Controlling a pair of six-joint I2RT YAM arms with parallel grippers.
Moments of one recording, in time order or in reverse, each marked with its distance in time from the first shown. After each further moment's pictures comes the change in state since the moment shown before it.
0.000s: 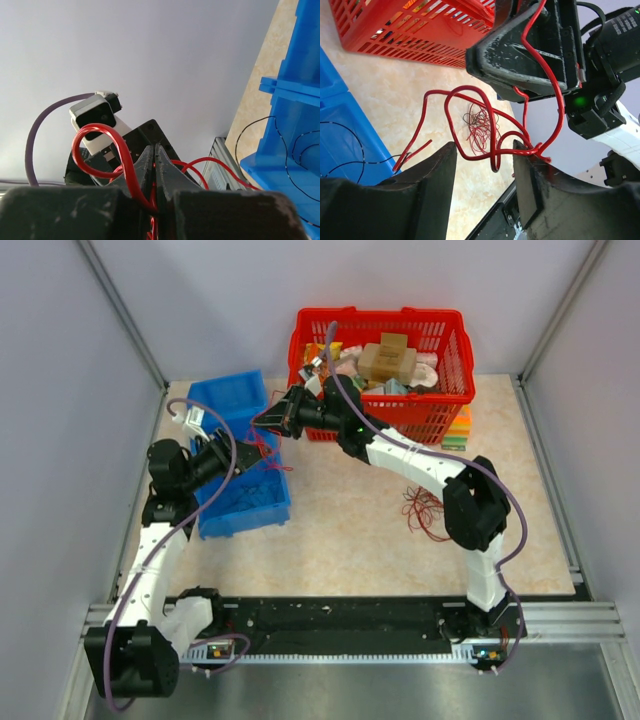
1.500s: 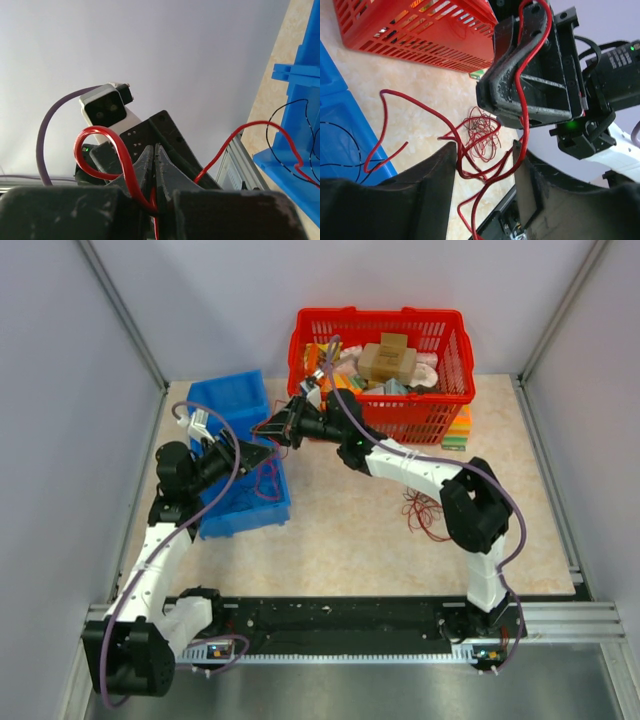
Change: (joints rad) left arm -0.048 0.011 -0.042 0.069 -0.069 -0.058; right arm 0.021 -0.018 -0.130 0.174 0.009 0.112
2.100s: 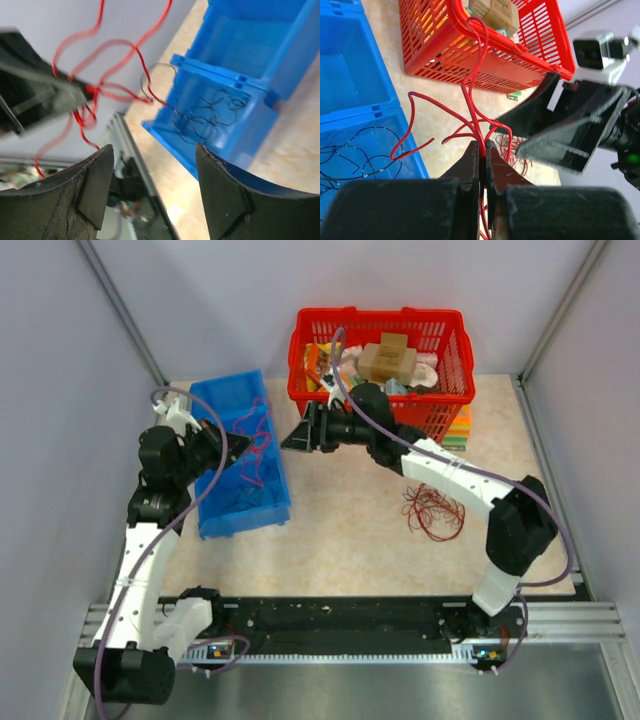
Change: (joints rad) left arm -0.006 -0.047 0.237 -0.389 -0.219 0.201; right arm -0.050 -0.212 -0.071 -0.415 0.032 -0.672
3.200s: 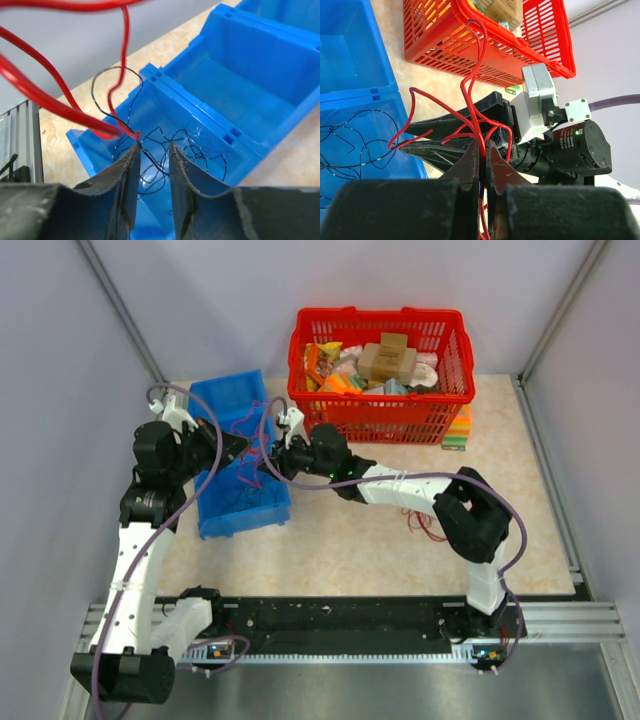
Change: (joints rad) left arm 0.000 0.003 0.113 -0.167 -0.018 -0.024; right arm 0.170 0.167 -0.130 0.399 0.191 -0.562
